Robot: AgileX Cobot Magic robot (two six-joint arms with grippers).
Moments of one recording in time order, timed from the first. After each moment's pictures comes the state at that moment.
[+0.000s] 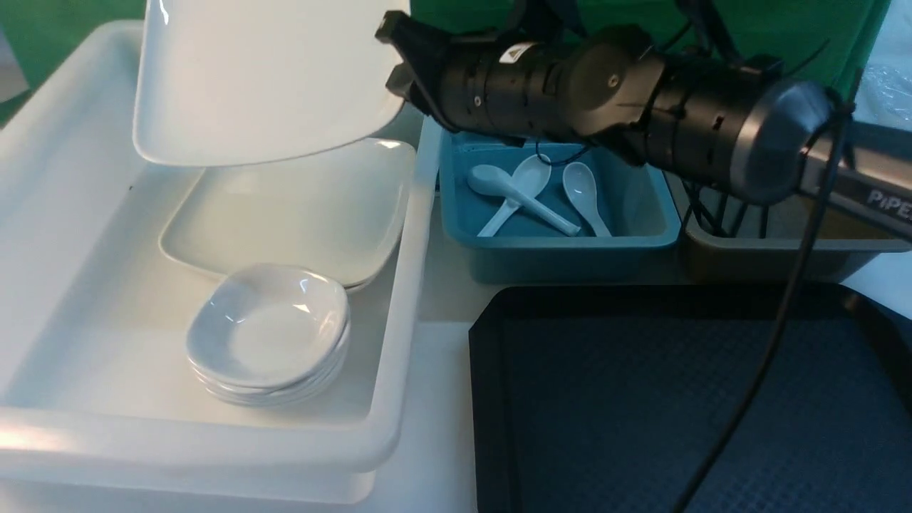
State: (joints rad) right arm 0.63 2.01 -1.68 0.69 0.00 0.21; left arm 0.03 1.07 -1.42 -0.01 1.10 -0.06
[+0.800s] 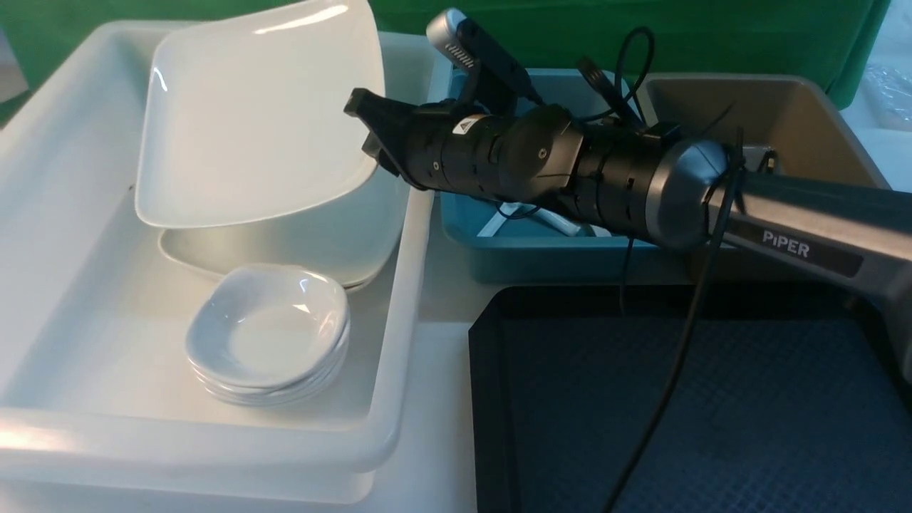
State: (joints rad) right arm 0.67 2.11 -1.68 0.69 -0.06 0.21; left arm 0.03 1.07 -1.30 -0.01 1.06 -0.06
